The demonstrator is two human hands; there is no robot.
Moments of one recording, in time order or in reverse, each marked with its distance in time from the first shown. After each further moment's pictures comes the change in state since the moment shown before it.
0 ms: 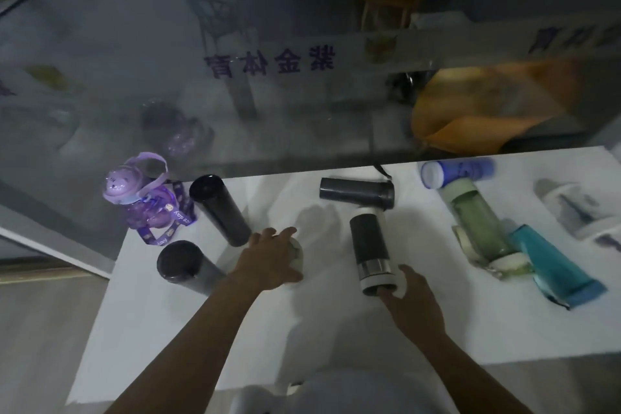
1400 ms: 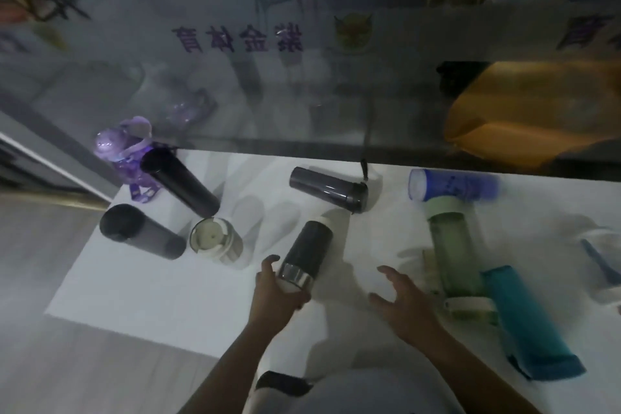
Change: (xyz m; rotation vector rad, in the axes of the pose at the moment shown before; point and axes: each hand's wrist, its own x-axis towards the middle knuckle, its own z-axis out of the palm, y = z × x) left_hand 0.008 0.161 0.128 -1.020 0.326 -0.470; right_hand 0.116 0.082 -0.103 -0.033 -0.439 -0.286
